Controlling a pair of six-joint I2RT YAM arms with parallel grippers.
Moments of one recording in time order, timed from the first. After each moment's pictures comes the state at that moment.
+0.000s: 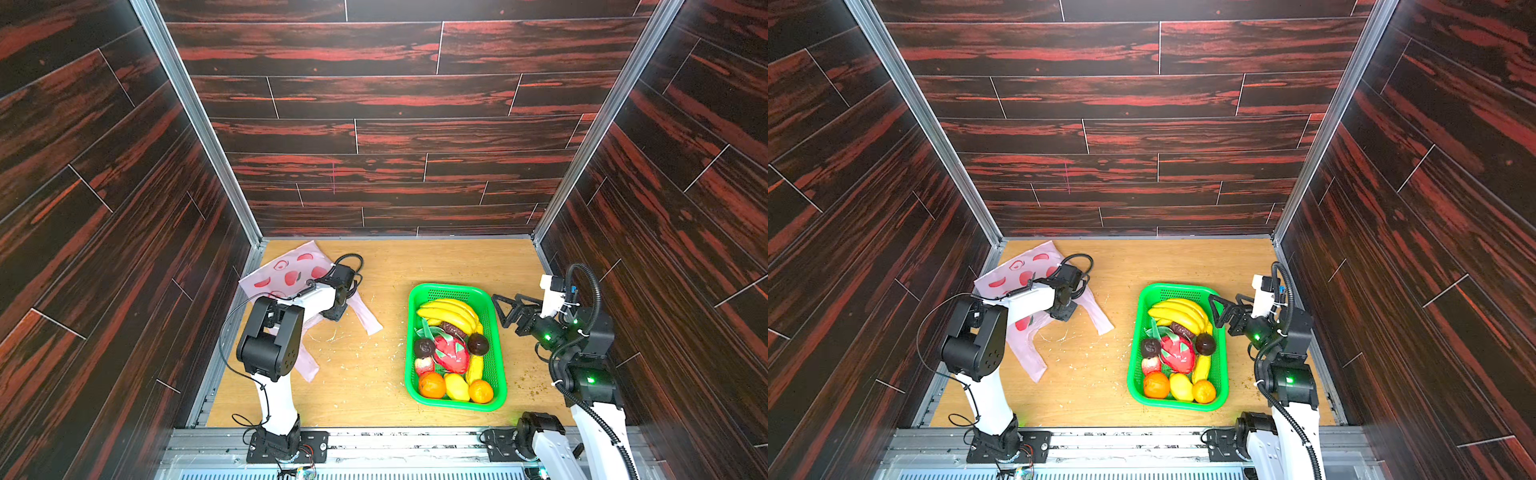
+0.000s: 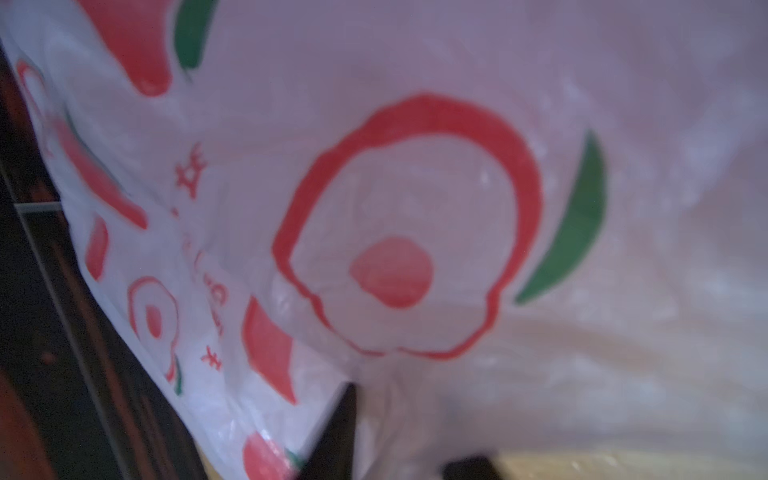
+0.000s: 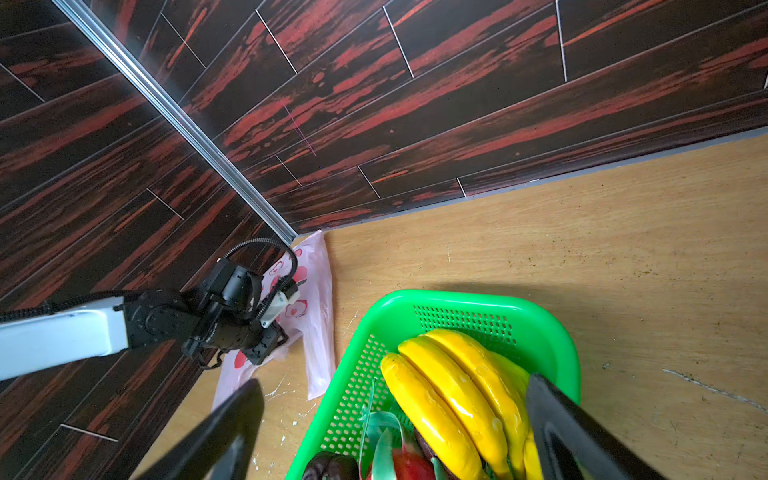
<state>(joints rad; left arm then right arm) -0.29 1.90 1.22 -0.59 -0.45 0.16 -0.07 0.61 0.66 -0.26 -0.59 0.37</state>
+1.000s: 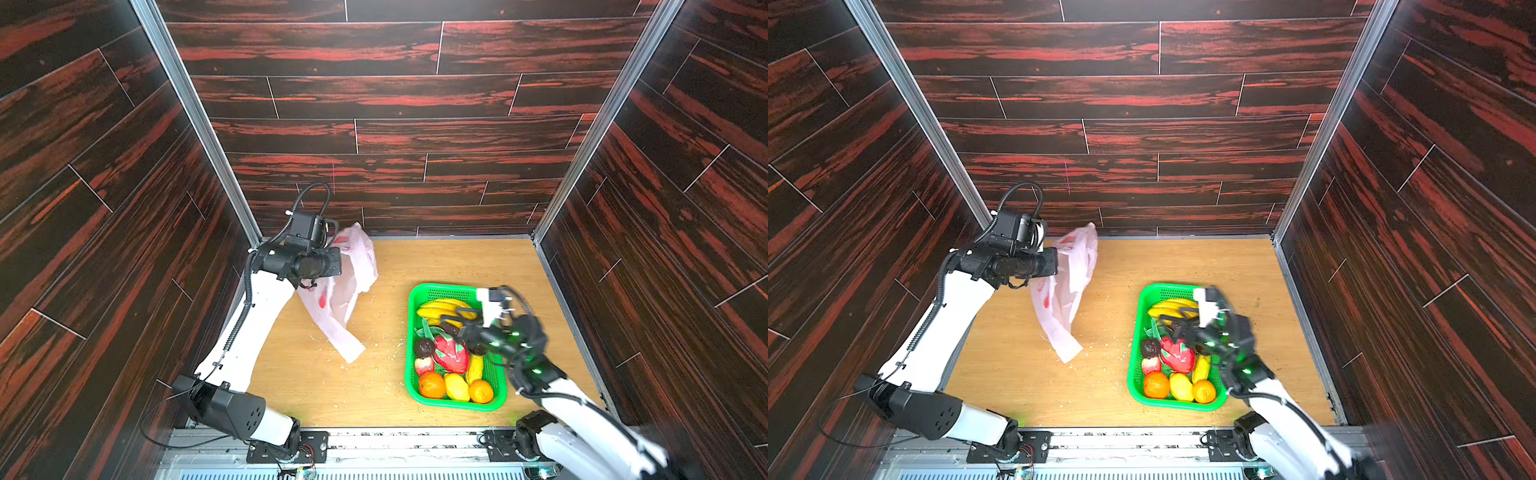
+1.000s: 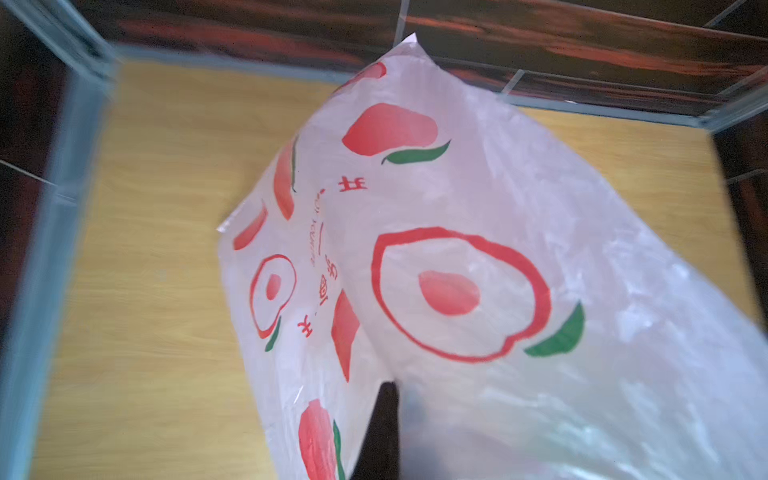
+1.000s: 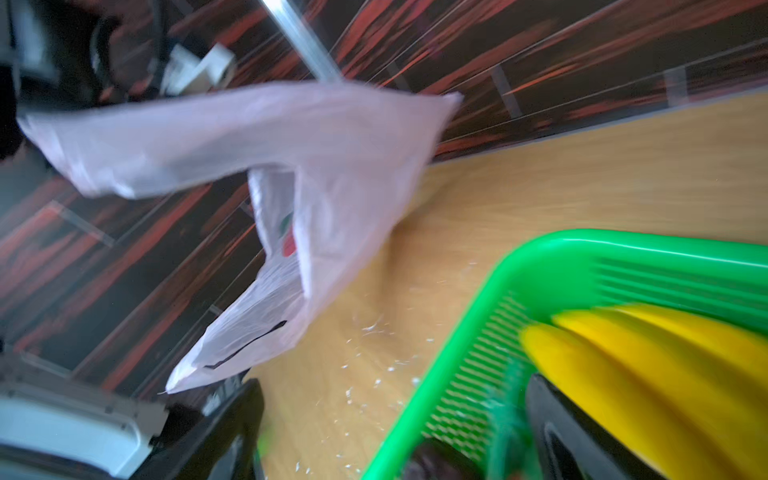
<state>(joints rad) -0.29 1.50 1.70 -1.05 0.04 -0.37 0.53 0.93 0.39 0.44 -0.43 0.57</state>
